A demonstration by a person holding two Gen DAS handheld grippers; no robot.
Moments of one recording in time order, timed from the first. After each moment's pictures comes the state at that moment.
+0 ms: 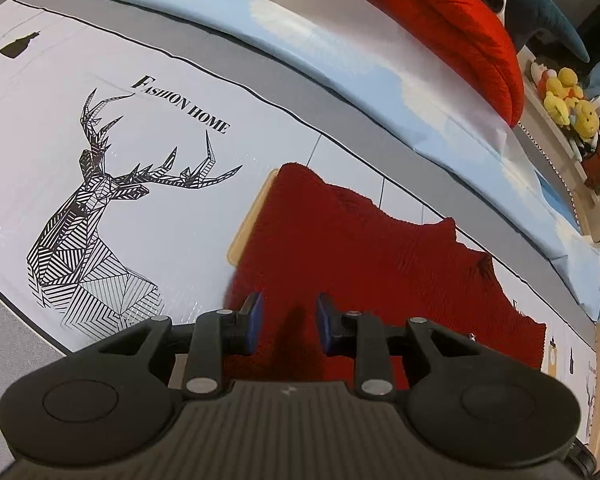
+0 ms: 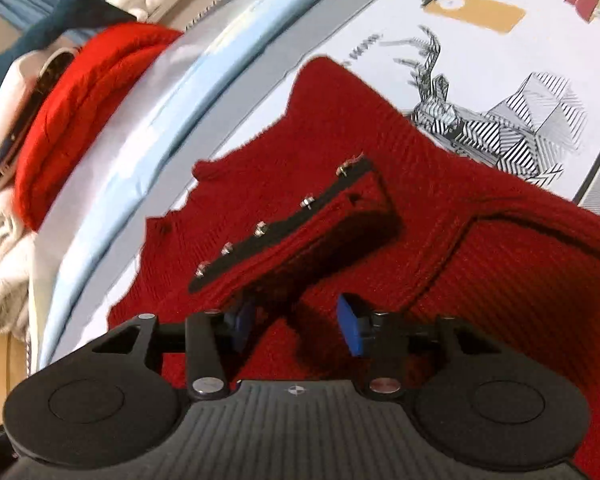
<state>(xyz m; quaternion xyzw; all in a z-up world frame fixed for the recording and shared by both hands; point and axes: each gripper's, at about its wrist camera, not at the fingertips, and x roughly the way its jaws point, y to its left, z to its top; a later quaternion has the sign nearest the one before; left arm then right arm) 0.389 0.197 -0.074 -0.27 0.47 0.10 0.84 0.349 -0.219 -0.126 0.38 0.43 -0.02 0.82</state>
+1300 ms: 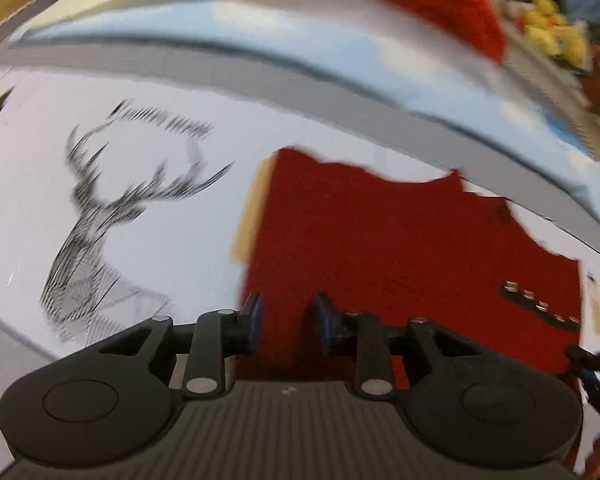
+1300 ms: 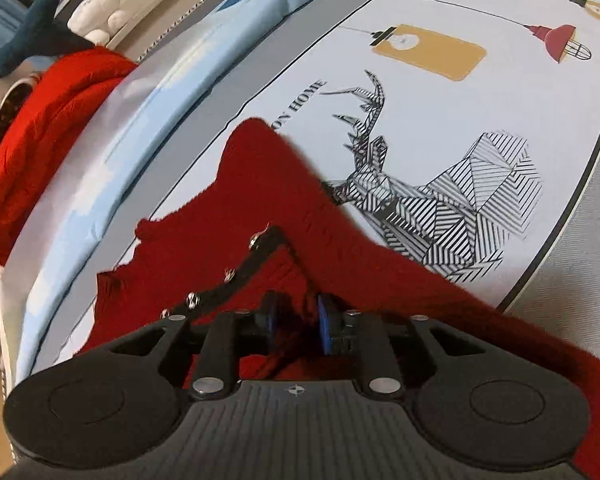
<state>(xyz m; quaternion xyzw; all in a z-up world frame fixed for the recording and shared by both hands) 0.395 0.167 -0.074 -0.14 0.49 0.07 0.86 0.373 -0.276 -0.126 0.37 0.43 -0.07 0.82</state>
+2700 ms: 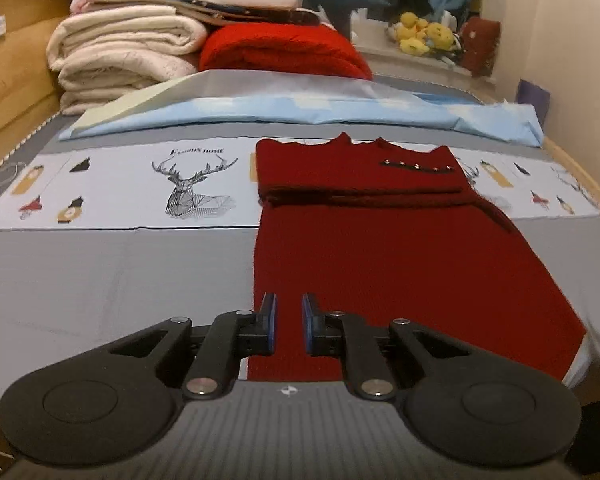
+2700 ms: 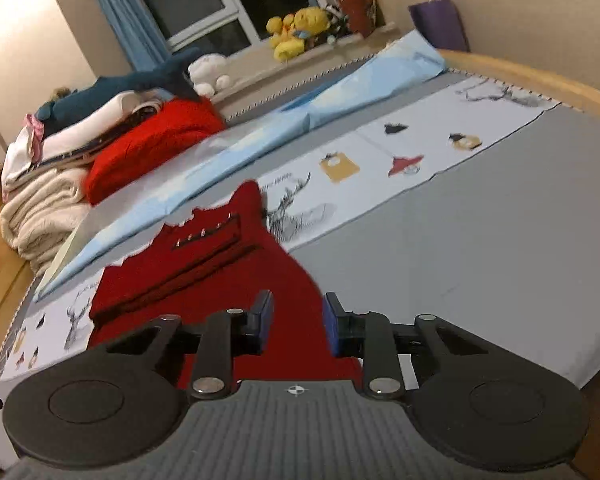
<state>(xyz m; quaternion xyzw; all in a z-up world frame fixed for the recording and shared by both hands) -0.012 0.123 0.007 -0.01 0.36 0.00 0.93 0.015 -0.399 -0.027 0.23 0.31 0.02 0.92</state>
